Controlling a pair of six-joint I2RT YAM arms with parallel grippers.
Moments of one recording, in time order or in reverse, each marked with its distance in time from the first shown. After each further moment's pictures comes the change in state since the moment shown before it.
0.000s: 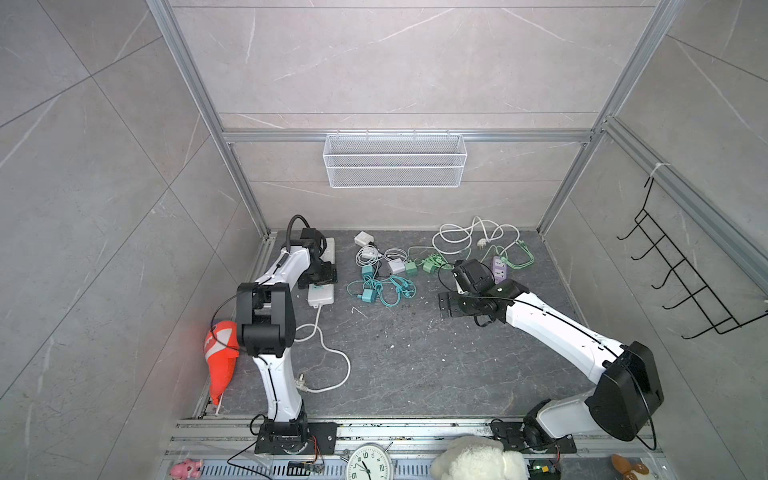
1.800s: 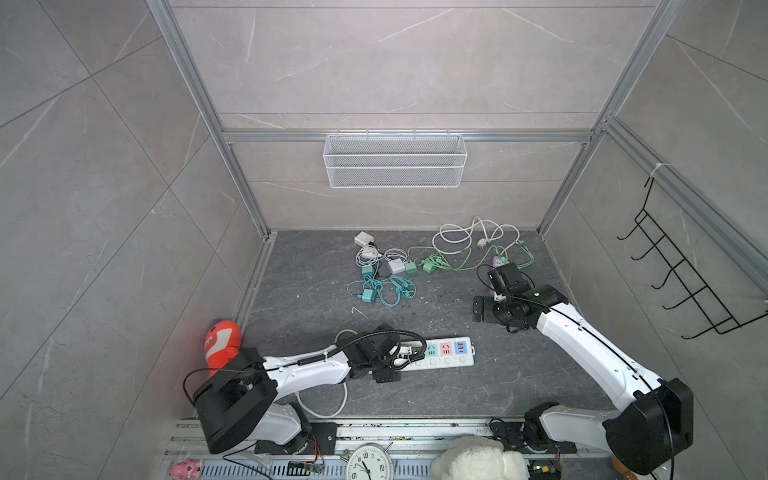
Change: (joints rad) left arm -0.880 -0.470 -0.910 0.685 -0.029 0.813; right arm -0.206 -0.175 -0.105 -0.180 0.014 0.068
